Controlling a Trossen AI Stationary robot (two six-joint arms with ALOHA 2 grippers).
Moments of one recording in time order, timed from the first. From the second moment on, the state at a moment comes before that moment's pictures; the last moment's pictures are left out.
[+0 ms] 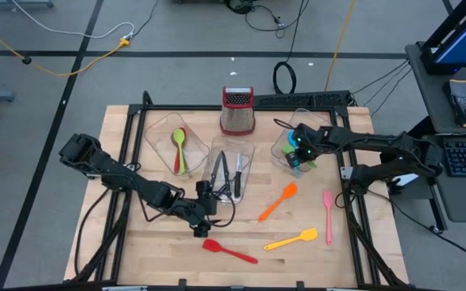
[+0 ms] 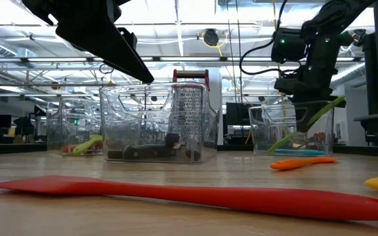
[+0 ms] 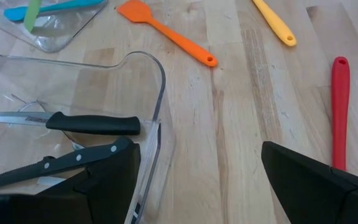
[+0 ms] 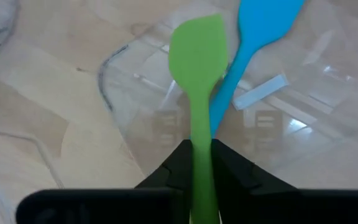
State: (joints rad) left arm -0.43 1.57 0.94 -0.16 -0.37 -0.22; right arm -0.44 1.22 0.69 -0.70 0.03 0.67
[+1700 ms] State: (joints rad) left arm -0.45 1.57 0.94 -0.15 -0.37 -0.19; right arm -0.42 1.16 0.57 -0.43 0.28 1.14
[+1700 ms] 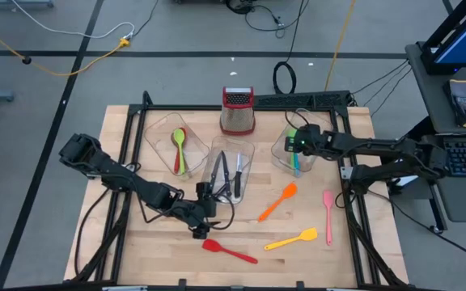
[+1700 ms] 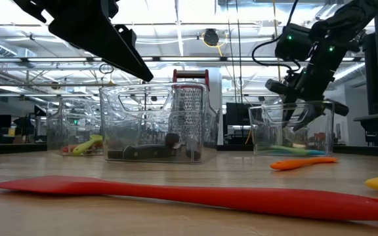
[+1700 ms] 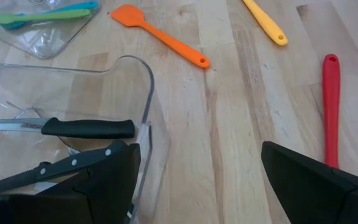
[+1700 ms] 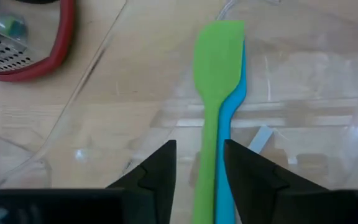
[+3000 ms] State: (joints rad) left arm -0.49 1.57 0.94 -0.16 -0.36 -0.44; right arm 0.02 0.68 0.57 -0.48 0.02 0.63
